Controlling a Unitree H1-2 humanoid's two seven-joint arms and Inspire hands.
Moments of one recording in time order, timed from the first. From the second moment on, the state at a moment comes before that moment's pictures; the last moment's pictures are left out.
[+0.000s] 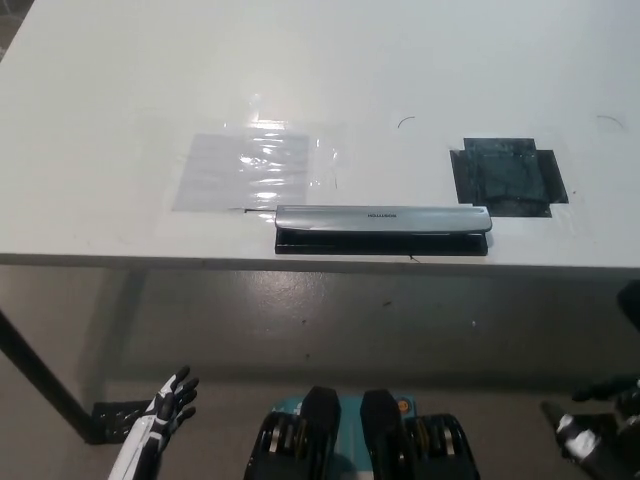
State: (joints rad) left_arm 0.12 0.16 -0.02 0.09 0.02 -0.17 -0.09; right_arm 0.21 0.04 -0.10 -0.27 0.11 -0.34 -0.04
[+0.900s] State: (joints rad) left_arm 0.09 0.16 -0.02 0.09 0.02 -0.18 -0.09; right_arm -0.75 0.15 -0.02 0.00 0.21 0.13 -0.08
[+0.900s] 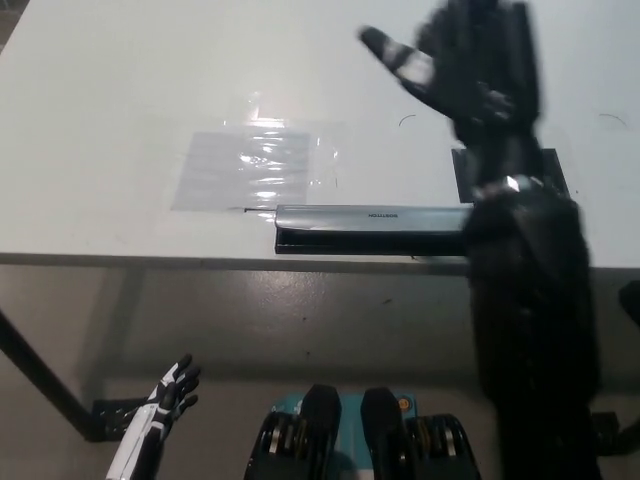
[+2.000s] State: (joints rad) left_arm 0.09 0.17 -0.02 0.07 0.02 -0.18 -0.12; right_arm -0.71 0.17 -0.04 0.72 0.10 -0.15 -0.11
